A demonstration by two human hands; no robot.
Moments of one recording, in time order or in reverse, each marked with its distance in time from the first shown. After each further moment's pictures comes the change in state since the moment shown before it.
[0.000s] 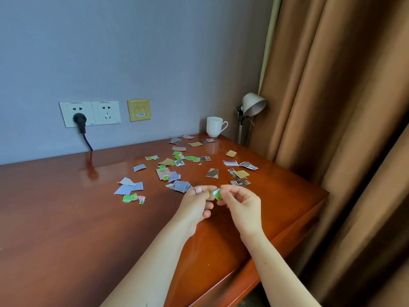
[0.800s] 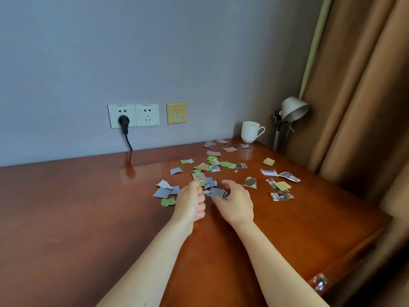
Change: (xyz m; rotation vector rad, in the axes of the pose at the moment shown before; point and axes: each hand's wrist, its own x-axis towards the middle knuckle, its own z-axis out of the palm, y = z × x) left_hand 0.012 0.025 -0.081 -0.148 0.211 0.027; right_hand 0.042 0.014 0.110 -0.742 -0.194 -0.052
